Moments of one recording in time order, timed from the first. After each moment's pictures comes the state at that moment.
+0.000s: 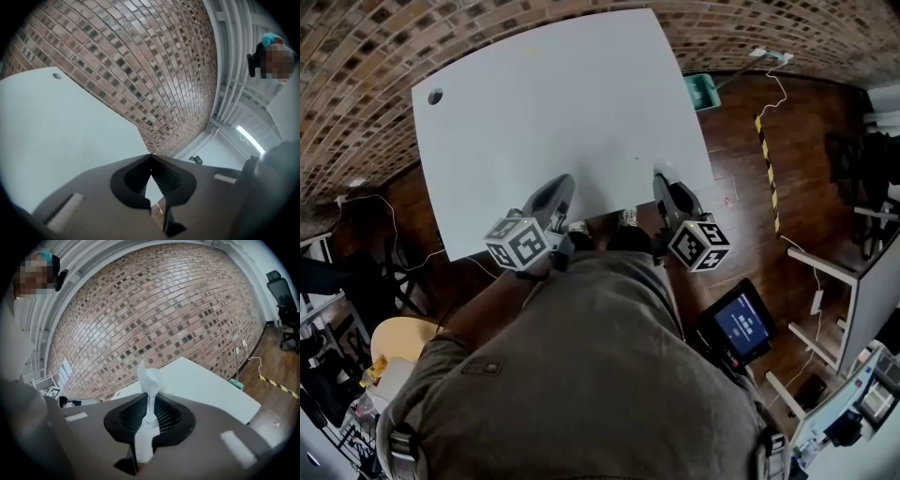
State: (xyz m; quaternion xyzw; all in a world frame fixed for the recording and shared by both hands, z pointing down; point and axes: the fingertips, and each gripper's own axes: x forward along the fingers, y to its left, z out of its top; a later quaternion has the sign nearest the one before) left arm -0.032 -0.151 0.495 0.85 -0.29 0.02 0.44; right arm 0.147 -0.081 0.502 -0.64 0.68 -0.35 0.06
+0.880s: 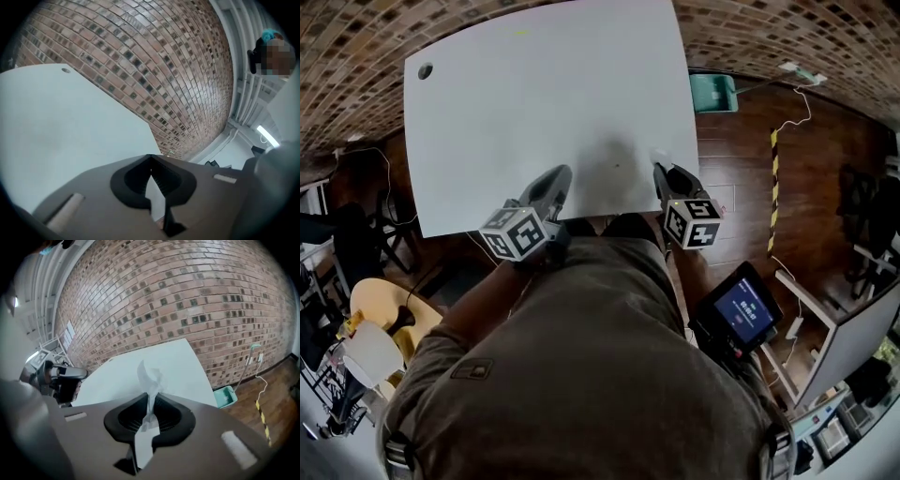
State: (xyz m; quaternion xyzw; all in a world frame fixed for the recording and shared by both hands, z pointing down) left arm 0.030 -0.166 0.535 0.81 -0.38 0.04 0.46; right arm 0.225 -0.127 0.587 -0.56 0.73 -0.35 -0.17
